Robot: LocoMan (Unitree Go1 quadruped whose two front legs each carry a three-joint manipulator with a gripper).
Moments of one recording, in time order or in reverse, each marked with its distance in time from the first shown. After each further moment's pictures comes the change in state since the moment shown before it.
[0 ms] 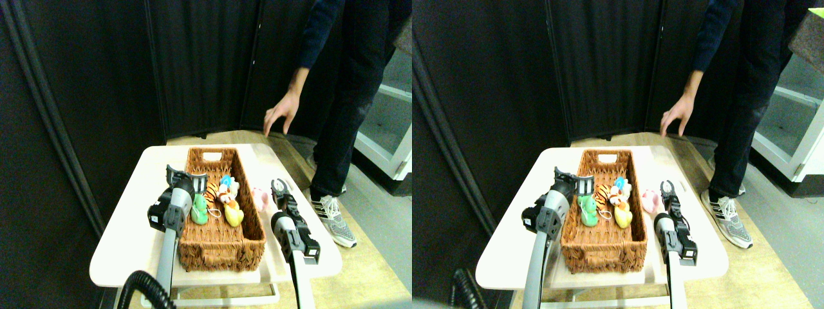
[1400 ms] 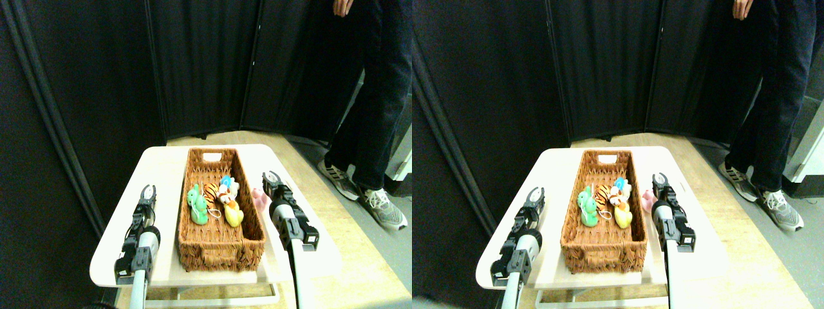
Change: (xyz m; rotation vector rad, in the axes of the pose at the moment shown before) right arm 0.004 0.018 -0.018 0.158 0.181 -0.029; left arm -0.035 0.055 0.097 0.091 -0.342 -0.154
